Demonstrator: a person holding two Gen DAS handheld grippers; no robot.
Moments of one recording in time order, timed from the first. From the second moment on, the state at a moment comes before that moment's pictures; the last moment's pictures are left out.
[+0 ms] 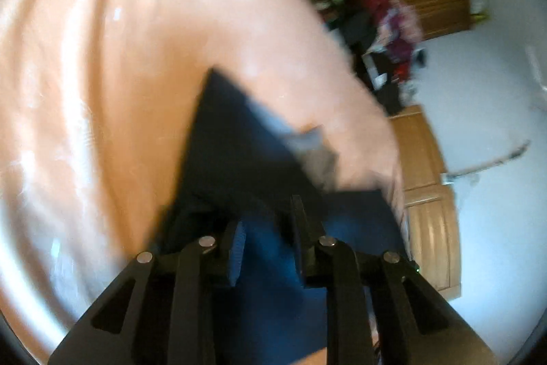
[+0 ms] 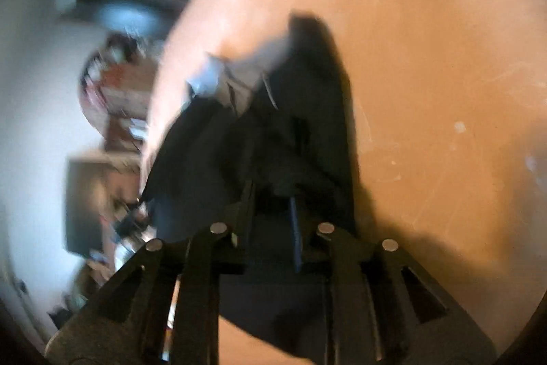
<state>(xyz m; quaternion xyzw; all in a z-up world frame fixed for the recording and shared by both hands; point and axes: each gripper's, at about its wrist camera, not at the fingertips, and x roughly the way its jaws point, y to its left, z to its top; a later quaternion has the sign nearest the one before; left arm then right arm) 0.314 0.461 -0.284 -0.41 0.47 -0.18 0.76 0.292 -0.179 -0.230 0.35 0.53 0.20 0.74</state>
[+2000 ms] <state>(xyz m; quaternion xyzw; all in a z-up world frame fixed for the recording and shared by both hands) 0.164 0.508 -0.270 -0.36 0.45 -0.19 0.79 0.189 -0.113 -0.209 0.10 0.46 0.11 0.88</state>
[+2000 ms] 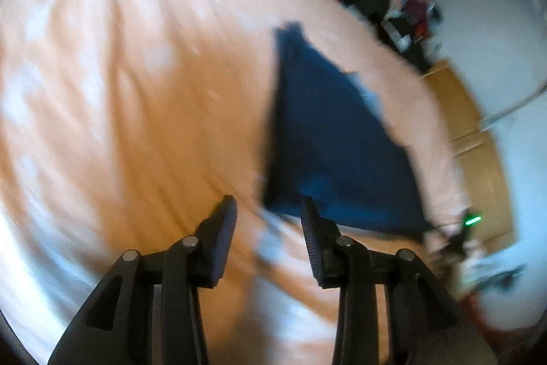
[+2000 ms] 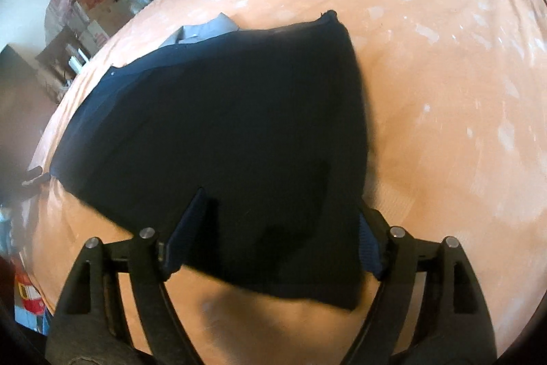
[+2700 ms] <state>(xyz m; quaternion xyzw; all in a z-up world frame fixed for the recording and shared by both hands) 0.188 0.531 -0.284 -0.38 0.41 -0.06 0.82 0.180 -0.119 -0.236 0.15 0.45 0.11 0.88</state>
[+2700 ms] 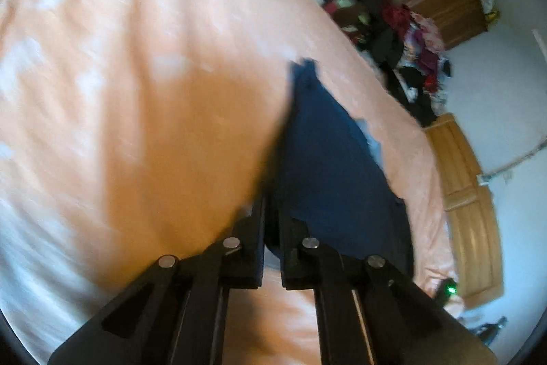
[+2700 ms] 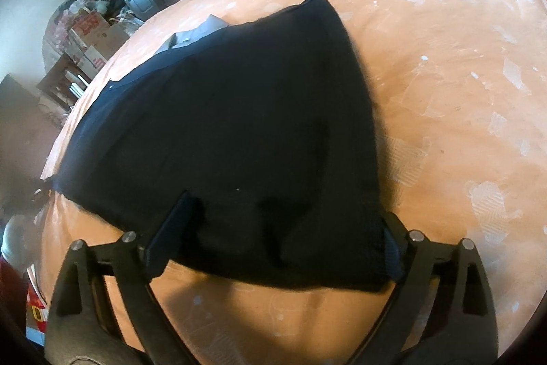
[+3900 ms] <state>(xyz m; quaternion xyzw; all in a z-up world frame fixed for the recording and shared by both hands) 0.240 0.403 -0.245 -0.30 0.30 -0.08 0.90 0.208 -0.059 -0.136 0.11 0.40 0.16 0.89</state>
